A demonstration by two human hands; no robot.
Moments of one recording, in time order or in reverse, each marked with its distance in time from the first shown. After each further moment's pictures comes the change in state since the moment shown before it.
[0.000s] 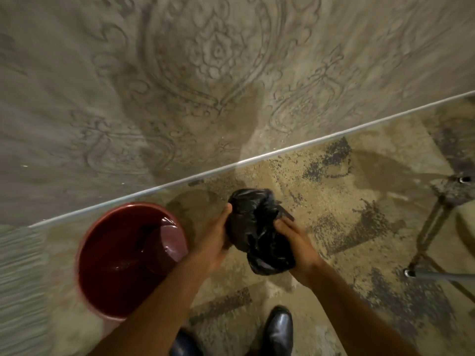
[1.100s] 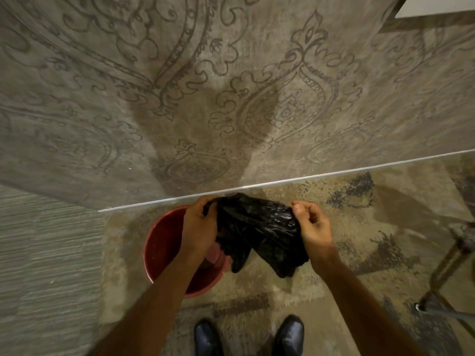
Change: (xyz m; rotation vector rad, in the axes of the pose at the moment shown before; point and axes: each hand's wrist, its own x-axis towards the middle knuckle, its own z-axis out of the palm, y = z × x) left_hand -0.140 0.124 -0.062 0.523 0.457 0.615; right_hand -0.061 -0.091 0.134 -0.277 0.098 -0.398
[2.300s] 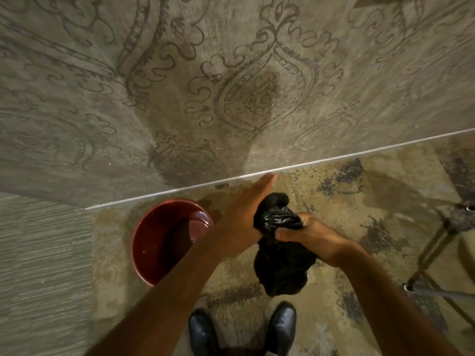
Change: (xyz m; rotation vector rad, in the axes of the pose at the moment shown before) left_hand -0.017 0.018 0.088 0.421 -0.584 0.613; right_hand -0.006 -0.029 -0.052 -0.252 -0.601 0.357
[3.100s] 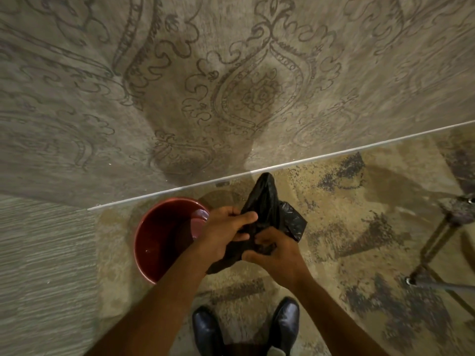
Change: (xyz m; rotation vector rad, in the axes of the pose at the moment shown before) left_hand -0.023 0.006 -0.015 -0.832 0.149 -0.980; right_hand 0.014 0.055 0.079 -0.412 0.454 -0.147
